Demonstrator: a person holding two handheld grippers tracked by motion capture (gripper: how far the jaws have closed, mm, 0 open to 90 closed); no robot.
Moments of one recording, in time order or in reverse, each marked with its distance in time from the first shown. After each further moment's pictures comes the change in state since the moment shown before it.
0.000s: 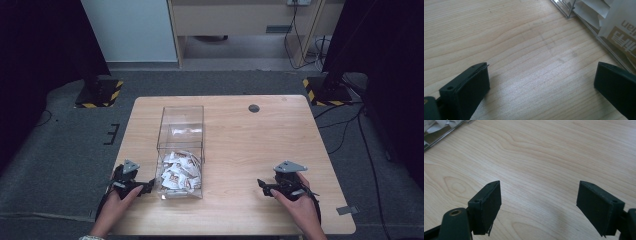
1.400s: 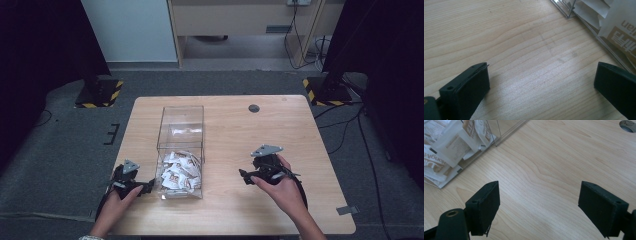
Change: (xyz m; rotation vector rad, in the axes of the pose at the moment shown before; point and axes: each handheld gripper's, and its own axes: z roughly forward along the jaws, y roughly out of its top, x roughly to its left) left arm 0.000 0.000 0.000 0.000 0.000 0.000; right arm 0.039 0.075 0.005 0.060 0.046 -0.107
